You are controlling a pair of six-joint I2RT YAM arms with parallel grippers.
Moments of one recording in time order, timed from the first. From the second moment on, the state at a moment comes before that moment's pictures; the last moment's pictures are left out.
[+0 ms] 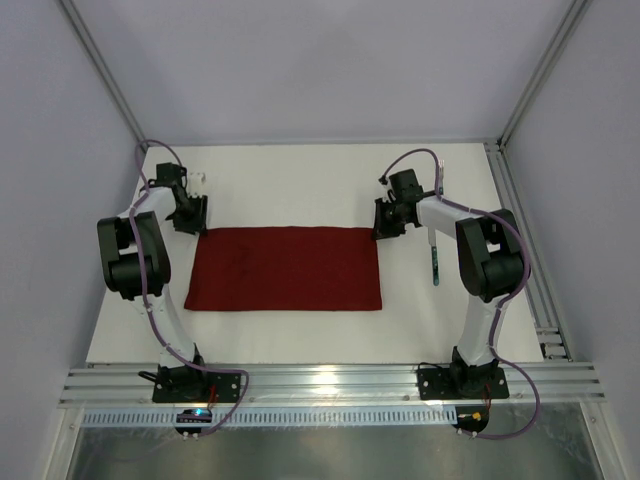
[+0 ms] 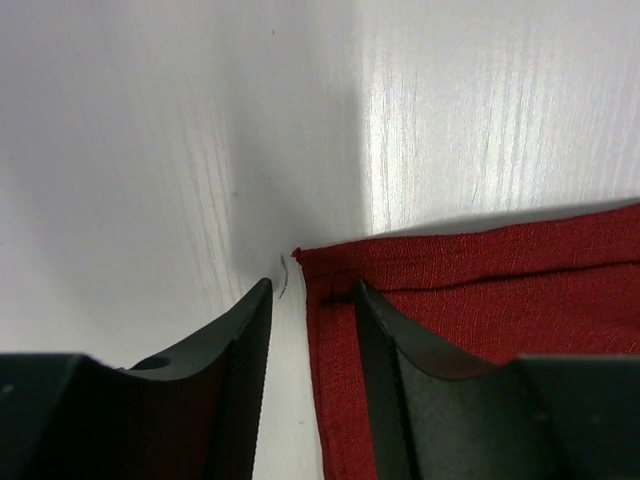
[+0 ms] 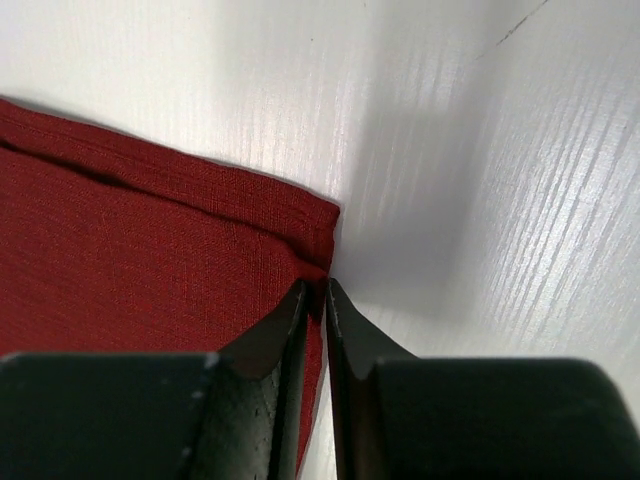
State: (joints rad) left arm 0.17 1.99 1.39 -0.57 0.15 0.22; right arm 0.28 1.94 1.24 -0.34 -0.25 0.27
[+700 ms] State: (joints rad) left arm 0.17 1.99 1.39 -0.55 0.20 0.21; right arm 0.28 1.93 1.24 -0.34 -0.26 0.24
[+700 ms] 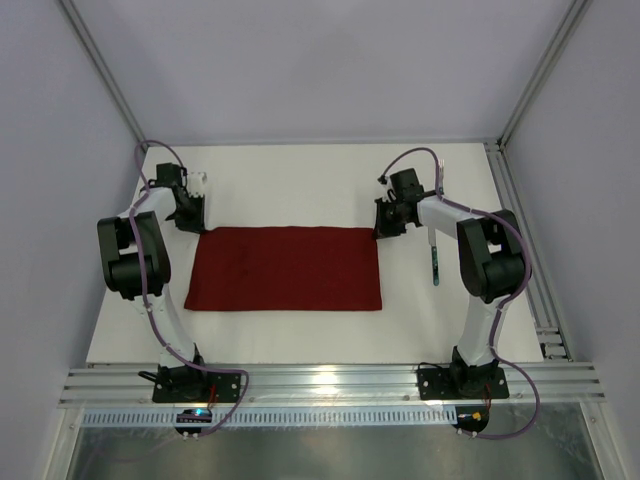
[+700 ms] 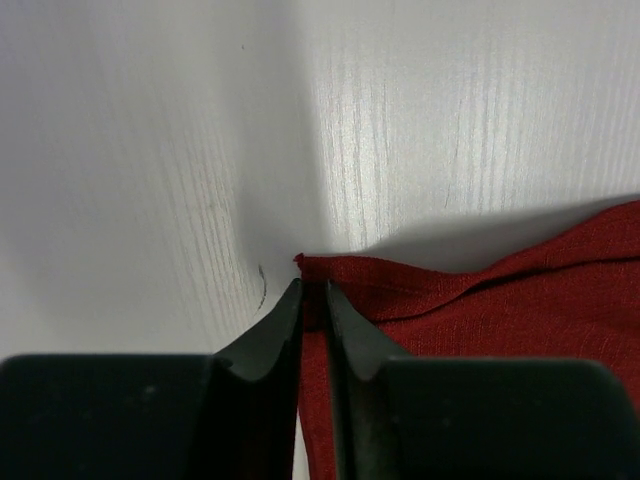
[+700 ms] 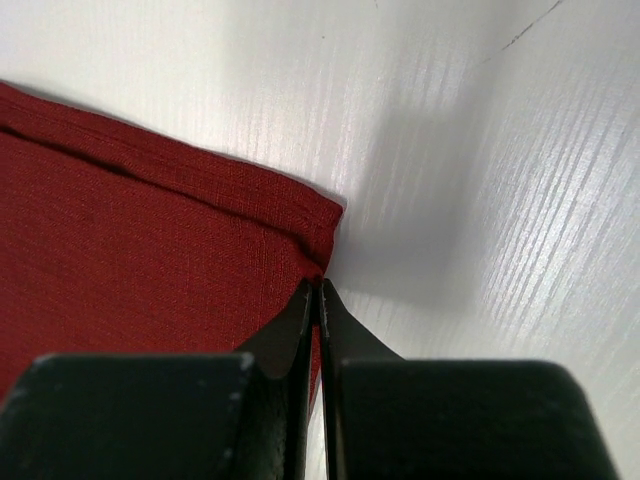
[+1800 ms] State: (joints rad) left arm 0.15 1.80 1.25 -0.57 0.26 0.23; right arm 0.28 1.84 1.23 -0.36 -0.28 0.22
